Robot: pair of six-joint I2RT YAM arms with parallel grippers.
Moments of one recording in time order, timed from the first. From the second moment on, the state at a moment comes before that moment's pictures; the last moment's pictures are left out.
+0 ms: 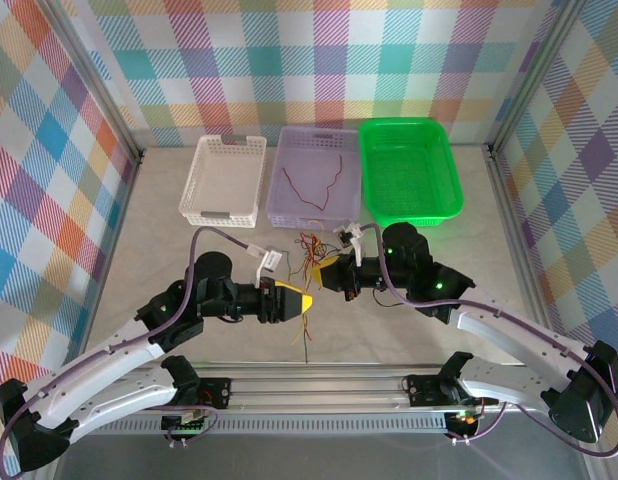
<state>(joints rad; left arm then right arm) -0.87 0.78 0.71 -0.25 0.50 -0.73 0.82 1.03 0.81 -0.11 -0.56 0.43</state>
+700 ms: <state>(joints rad) -0.92 0.88 0.70 -0.34 0.36 -0.63 0.82 1.04 0.83 -0.13 -0.55 0.44</state>
